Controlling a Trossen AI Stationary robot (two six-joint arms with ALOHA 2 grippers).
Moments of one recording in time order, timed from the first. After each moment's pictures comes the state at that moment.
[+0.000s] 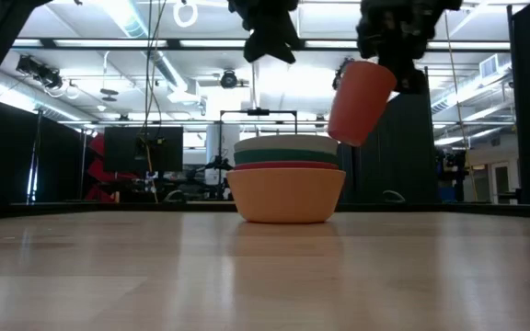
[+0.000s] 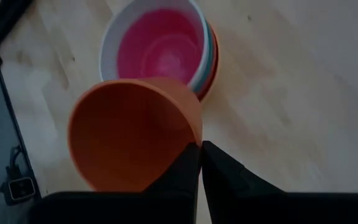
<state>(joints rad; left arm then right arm) 0.28 1.87 2.06 -1.05 0.21 0.00 -0.46 1.30 1.24 -0.97 -0.32 0.26</state>
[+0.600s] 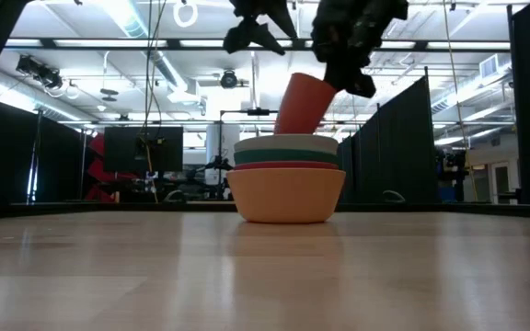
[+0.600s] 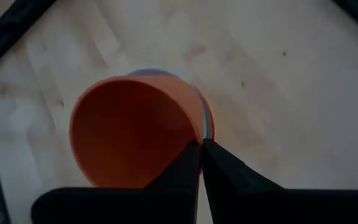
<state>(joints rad) 0.28 1.83 2.06 -1.07 0.07 -0.39 -0.45 1.56 1.50 -0.91 -0.24 0.26</state>
